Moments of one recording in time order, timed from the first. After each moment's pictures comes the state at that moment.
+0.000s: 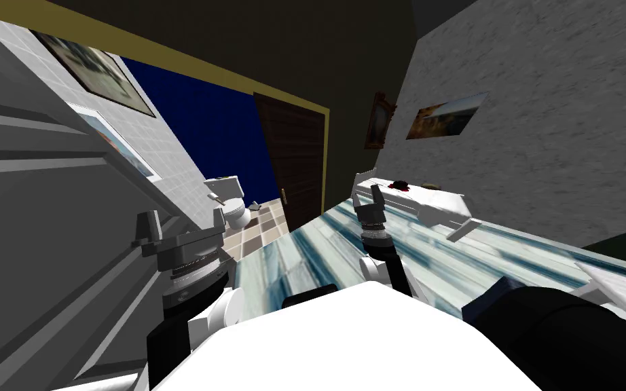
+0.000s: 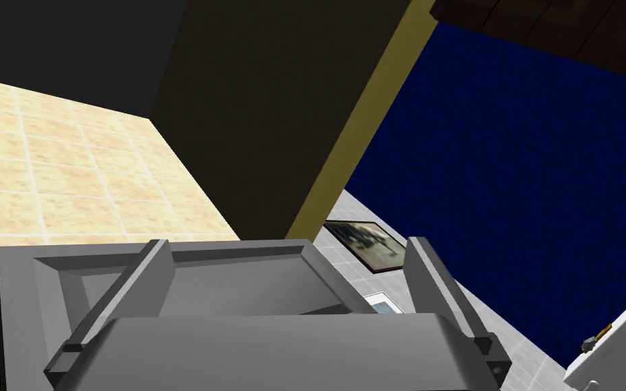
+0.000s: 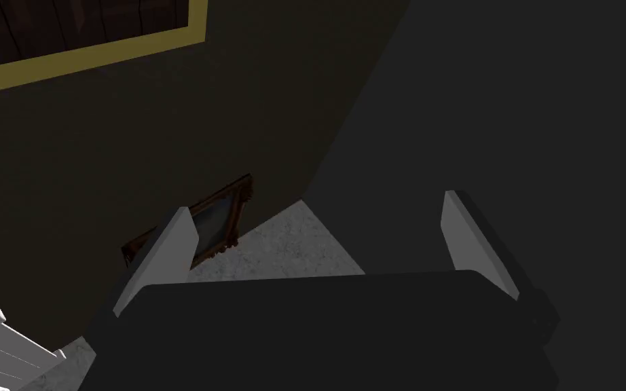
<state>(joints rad) 0.50 0.02 0.01 -2.40 0.12 -0.45 -0.15</state>
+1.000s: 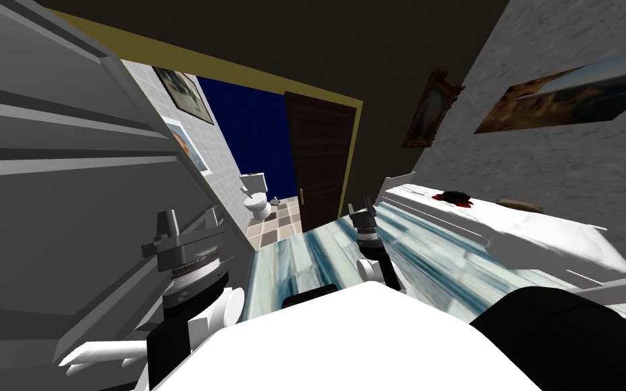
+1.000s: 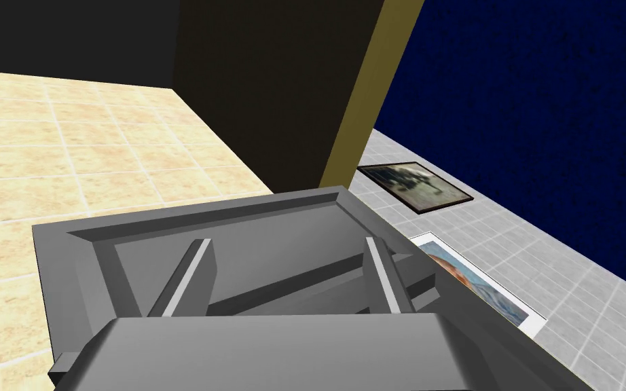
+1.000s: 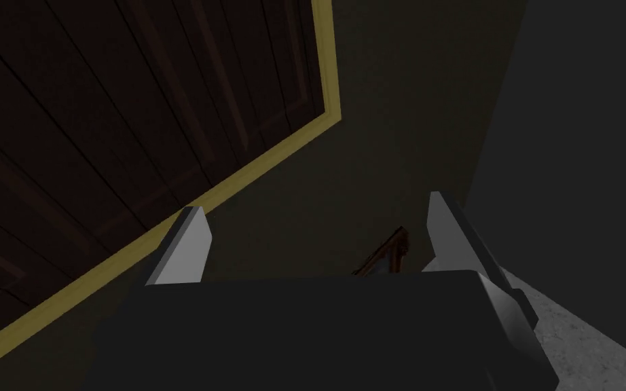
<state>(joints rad) 0.46 -0.04 -0.01 -2.17 -0.03 -0.52 -0.31</state>
